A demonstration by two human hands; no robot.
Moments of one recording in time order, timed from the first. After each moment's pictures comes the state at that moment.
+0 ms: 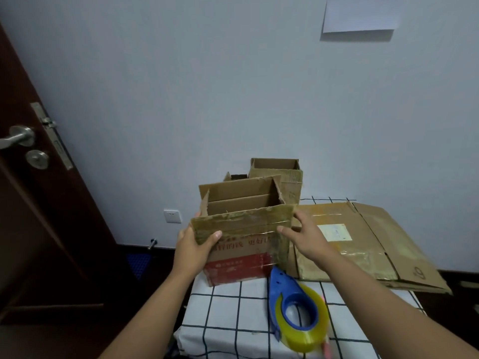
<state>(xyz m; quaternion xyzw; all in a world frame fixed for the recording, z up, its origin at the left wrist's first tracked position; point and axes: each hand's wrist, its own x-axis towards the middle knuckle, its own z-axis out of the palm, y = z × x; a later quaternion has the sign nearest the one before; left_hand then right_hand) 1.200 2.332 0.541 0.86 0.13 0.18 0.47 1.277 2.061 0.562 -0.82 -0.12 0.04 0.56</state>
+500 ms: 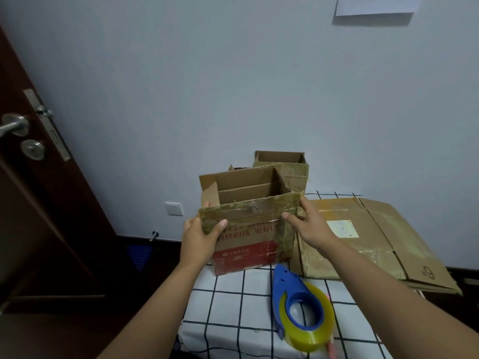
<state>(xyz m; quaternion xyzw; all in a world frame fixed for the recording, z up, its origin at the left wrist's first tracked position) 1.218 2.324 0.540 0.85 0.16 0.22 0.45 1.298 2.070 0.569 -0.80 -0.14 0.03 0.58</state>
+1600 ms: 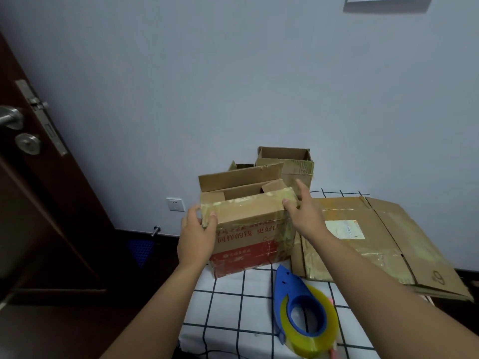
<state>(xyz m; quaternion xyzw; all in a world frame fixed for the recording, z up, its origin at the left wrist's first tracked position) 1.229 2.321 0.540 0.85 0.24 0.24 0.41 1.329 2.093 0.564 -0.88 -0.07 -0.04 0.48</state>
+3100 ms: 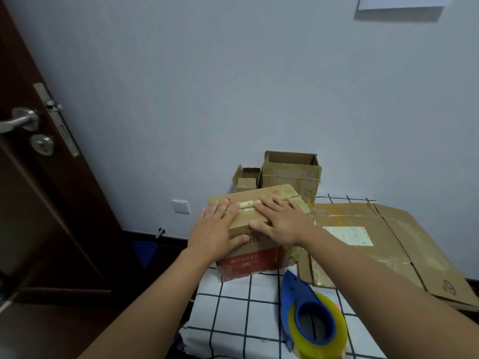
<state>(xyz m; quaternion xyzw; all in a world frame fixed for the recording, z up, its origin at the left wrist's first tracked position) 1.244 2.331 0.560 1.00 0.02 0.06 0.05 1.321 2.134 0.583 -0.94 -0.34 0.05 0.05</state>
